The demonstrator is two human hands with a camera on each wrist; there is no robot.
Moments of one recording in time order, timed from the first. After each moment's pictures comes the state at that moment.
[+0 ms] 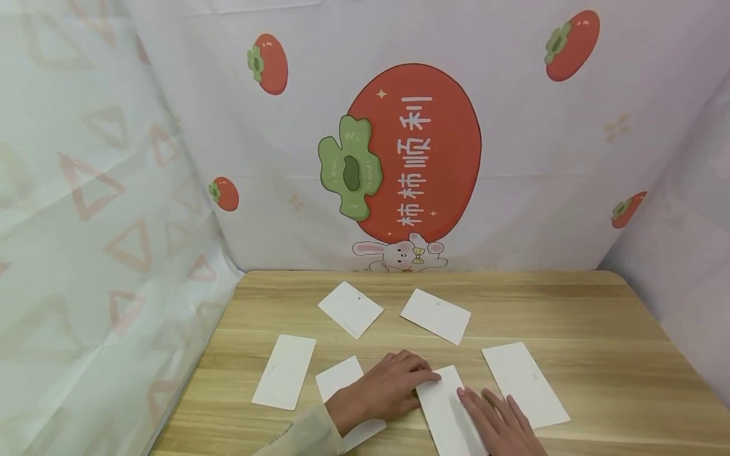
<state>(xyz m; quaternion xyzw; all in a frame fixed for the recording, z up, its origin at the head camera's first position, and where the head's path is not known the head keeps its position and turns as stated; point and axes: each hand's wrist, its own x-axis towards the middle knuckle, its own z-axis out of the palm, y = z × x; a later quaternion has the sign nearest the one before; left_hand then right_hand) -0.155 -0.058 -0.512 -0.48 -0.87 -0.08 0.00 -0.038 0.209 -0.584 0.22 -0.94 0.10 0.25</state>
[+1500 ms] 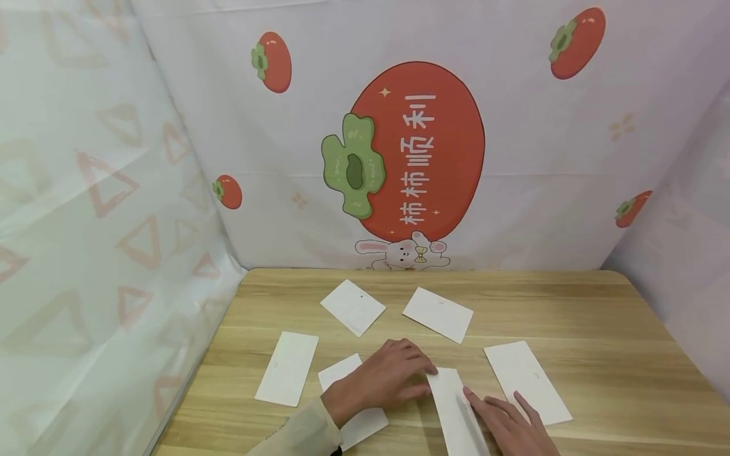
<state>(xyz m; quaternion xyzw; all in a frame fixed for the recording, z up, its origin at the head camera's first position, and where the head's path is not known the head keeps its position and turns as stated) -0.164 -0.064 -0.499 -0.50 -0.86 -0.11 0.04 -0.036 0.217 -0.567 0.23 -0.93 0.12 0.26</state>
